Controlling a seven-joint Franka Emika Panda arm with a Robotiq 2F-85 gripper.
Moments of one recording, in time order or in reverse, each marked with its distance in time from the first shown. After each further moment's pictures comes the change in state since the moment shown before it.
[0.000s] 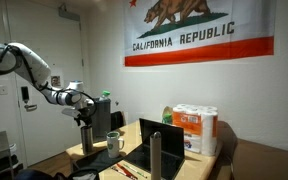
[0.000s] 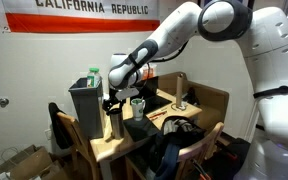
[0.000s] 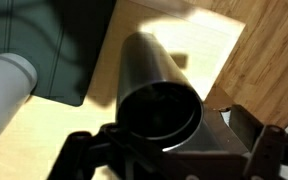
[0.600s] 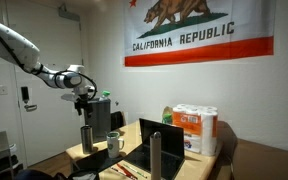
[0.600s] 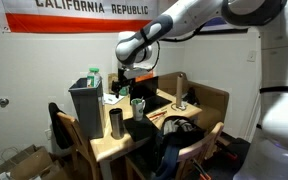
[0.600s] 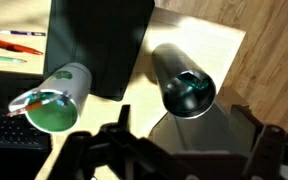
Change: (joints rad) arm -0.073 -0.221 -0.004 -0.030 0.005 -0.250 0.000
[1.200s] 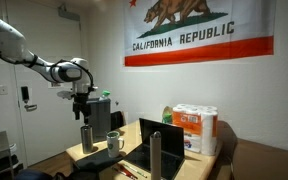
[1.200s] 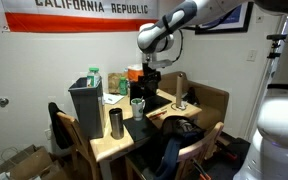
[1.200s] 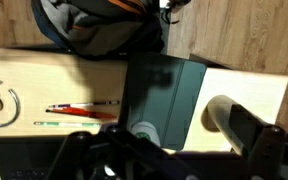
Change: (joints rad) arm -0.112 -0.223 -0.060 -0.190 -0.001 -0.221 -0.025
